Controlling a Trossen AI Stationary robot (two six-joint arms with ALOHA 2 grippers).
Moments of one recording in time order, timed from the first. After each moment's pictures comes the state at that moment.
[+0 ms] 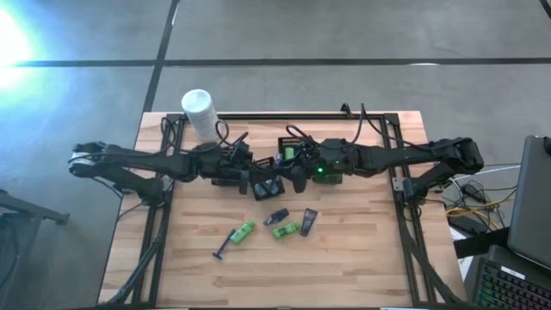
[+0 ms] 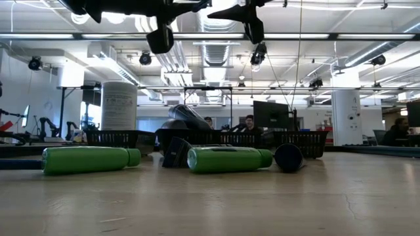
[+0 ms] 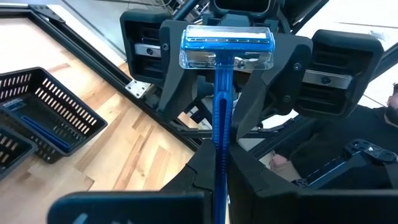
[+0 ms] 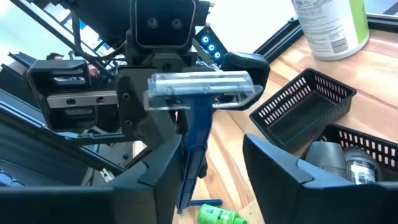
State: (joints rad) left arm 0.03 1.22 0.78 0.42 0.10 -0.78; right arm 0.00 1.46 1.14 0.04 0.08 0.76
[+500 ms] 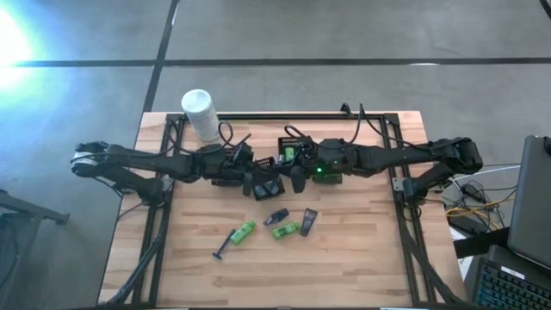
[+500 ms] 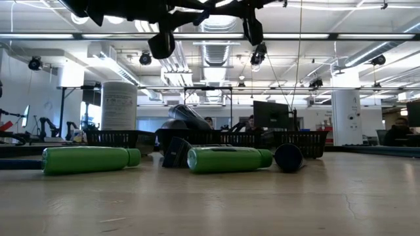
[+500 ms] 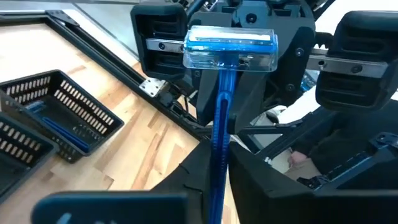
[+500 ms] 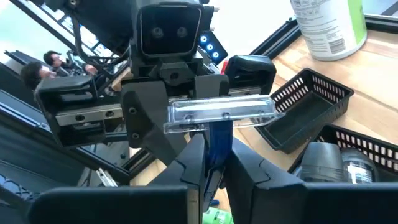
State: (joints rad) left arm 0.03 1.25 0.78 0.41 0.06 -0.72; right arm 0.00 1.47 1.14 0.03 0.08 0.75
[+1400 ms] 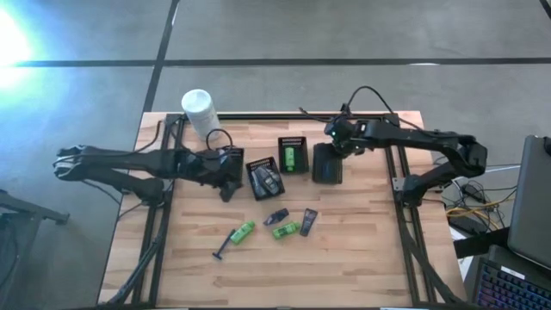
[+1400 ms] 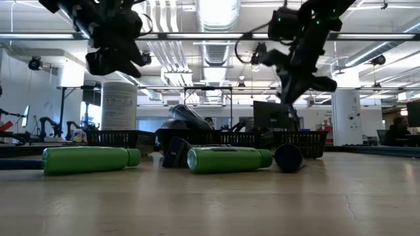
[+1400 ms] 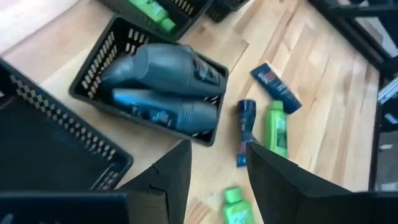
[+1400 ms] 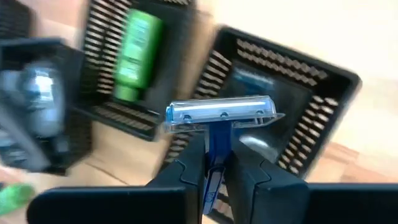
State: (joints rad) left arm 0.03 1.01 0.78 -0.48 -0.05 -0.67; right arm -0.40 1.40 1.02 -0.75 0.00 0.91
